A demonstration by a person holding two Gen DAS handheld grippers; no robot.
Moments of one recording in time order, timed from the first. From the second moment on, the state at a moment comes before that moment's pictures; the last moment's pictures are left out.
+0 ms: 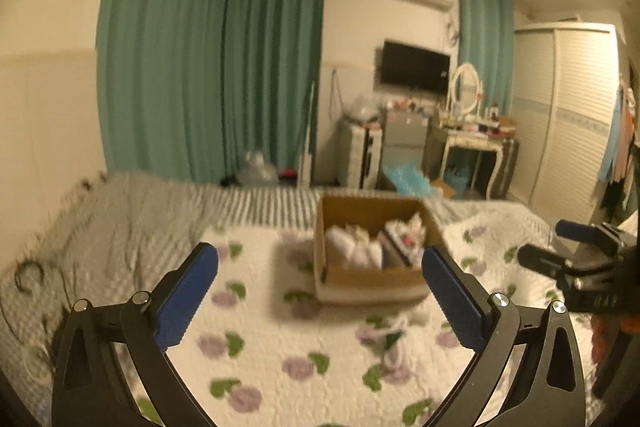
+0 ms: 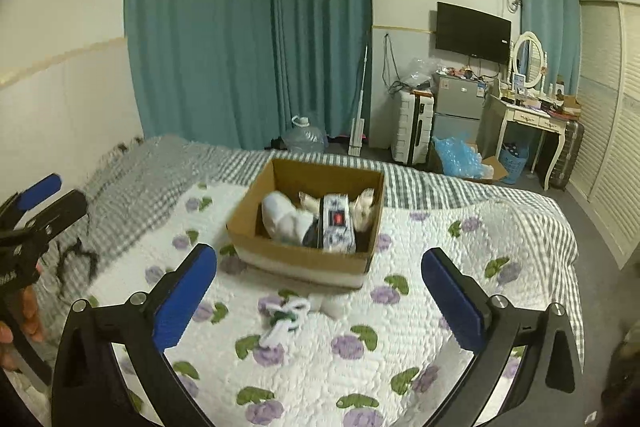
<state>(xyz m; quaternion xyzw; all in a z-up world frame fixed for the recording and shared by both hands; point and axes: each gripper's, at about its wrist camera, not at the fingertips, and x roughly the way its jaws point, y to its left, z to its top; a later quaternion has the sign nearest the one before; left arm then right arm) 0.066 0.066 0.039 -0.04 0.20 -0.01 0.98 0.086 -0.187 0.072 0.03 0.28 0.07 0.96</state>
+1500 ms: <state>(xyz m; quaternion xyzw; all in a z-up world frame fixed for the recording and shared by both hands) 0.167 -0.010 -0.089 0.00 0.36 0.00 0.93 0.174 -0.194 -0.097 0.02 0.41 0.11 0.91</state>
